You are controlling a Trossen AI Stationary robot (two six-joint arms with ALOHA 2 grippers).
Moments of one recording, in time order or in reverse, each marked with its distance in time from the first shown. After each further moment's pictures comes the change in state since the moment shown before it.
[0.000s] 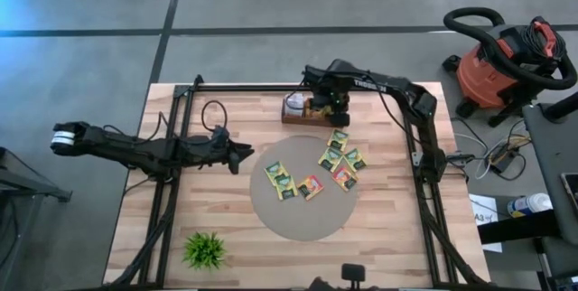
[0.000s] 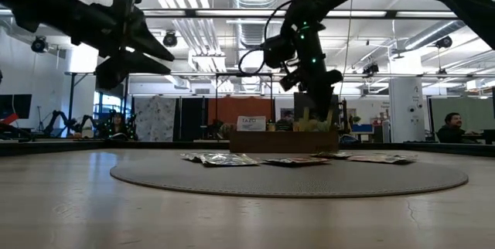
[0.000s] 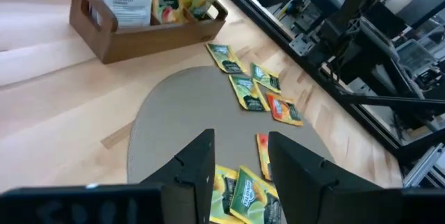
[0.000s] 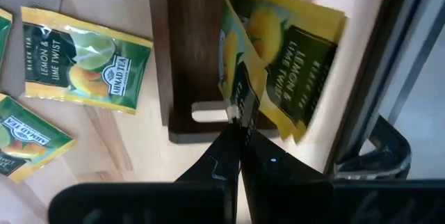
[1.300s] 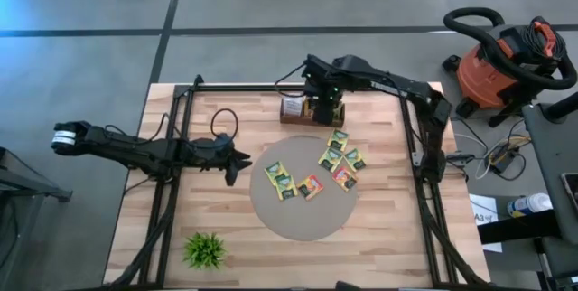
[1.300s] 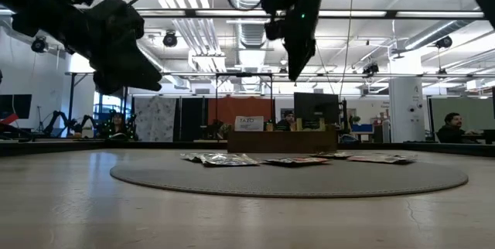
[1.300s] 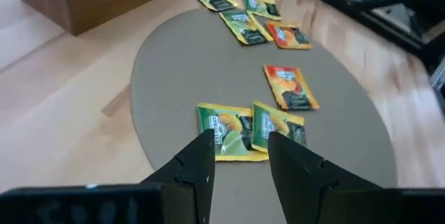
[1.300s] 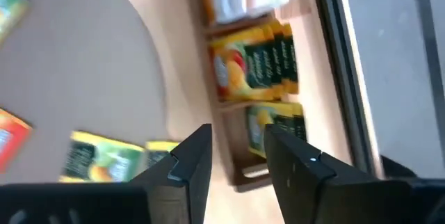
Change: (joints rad) left arm 0.002 0.026 0.001 -0.120 0.148 0.230; right arm 0.110 -0.182 0.062 0.152 -0.154 0.320
